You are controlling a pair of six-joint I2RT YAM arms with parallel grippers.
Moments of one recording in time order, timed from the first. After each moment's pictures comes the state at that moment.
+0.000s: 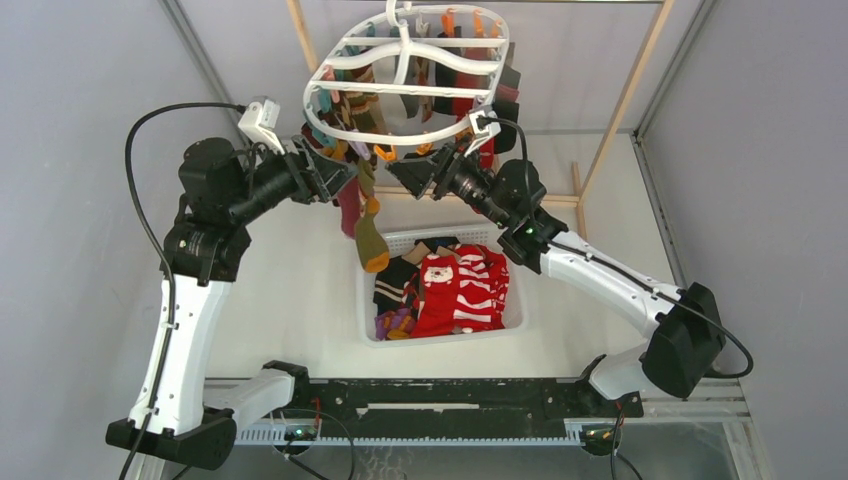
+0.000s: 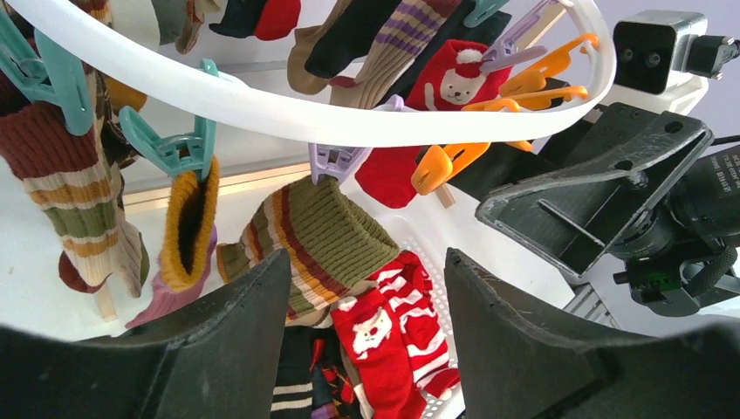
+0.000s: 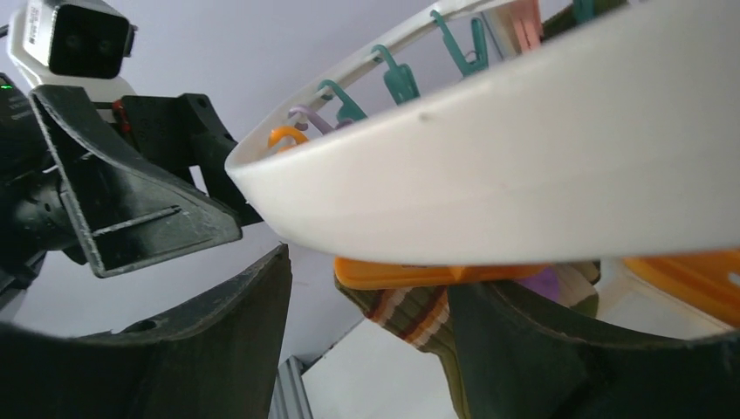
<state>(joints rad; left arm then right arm) -0.21 1.05 1.47 -0.58 0.46 -0.38 0.75 1.42 1.19 0.45 -0.19 0.65</state>
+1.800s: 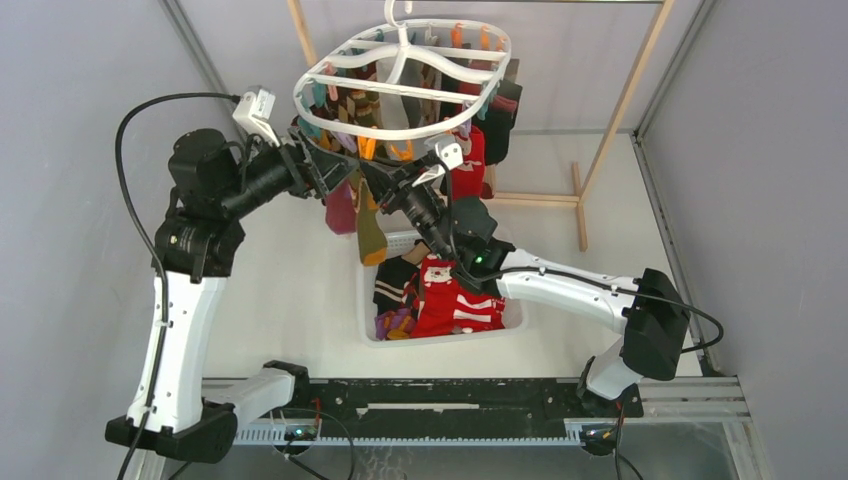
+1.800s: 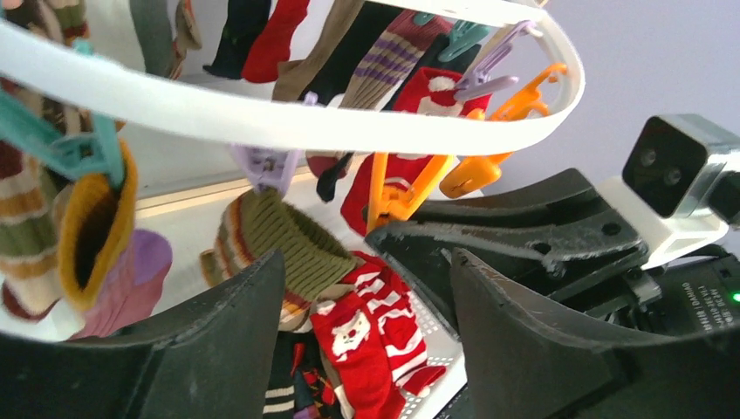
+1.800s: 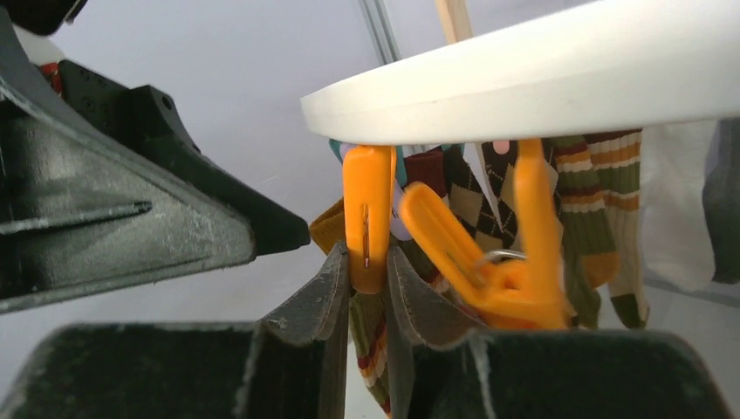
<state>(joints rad) -0.21 1.06 1.55 -0.63 0.49 -0.40 1.06 1.56 1.27 0.70 0.34 0.23</state>
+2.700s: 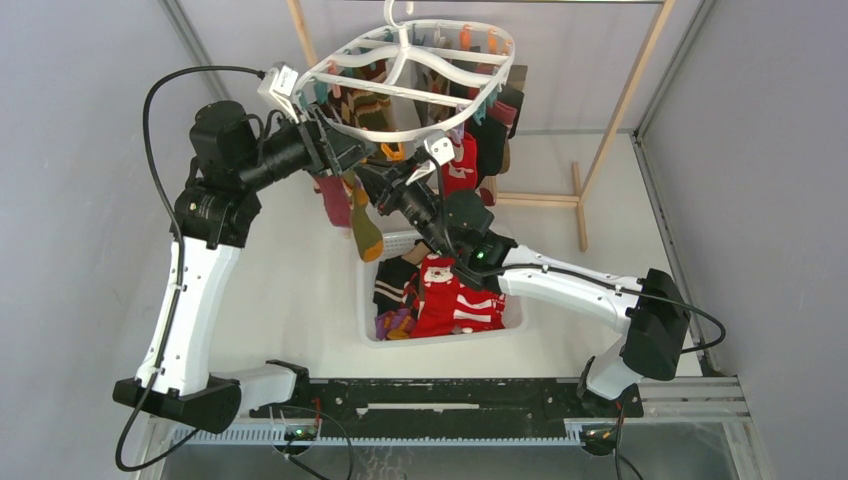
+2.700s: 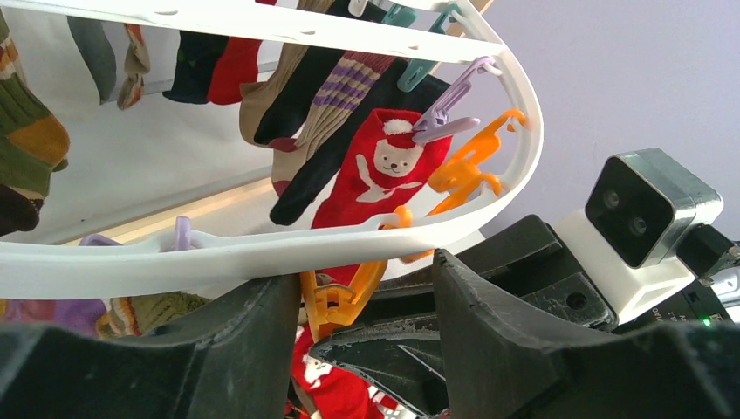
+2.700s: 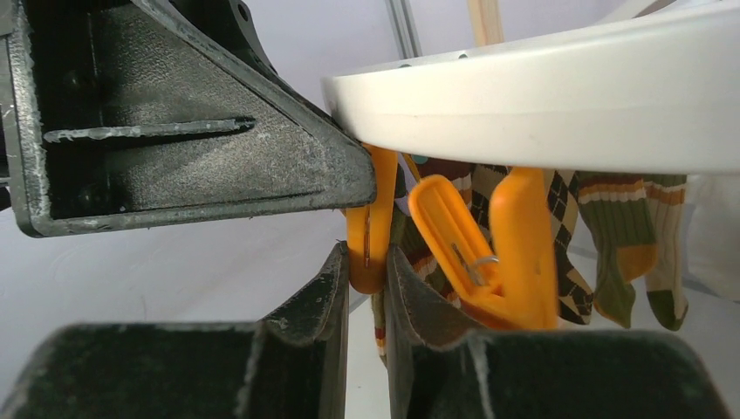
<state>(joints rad) -0.26 1.22 1.66 -0.56 0.59 -0.44 1.06 1.56 1.32 0.57 0.28 0.22</state>
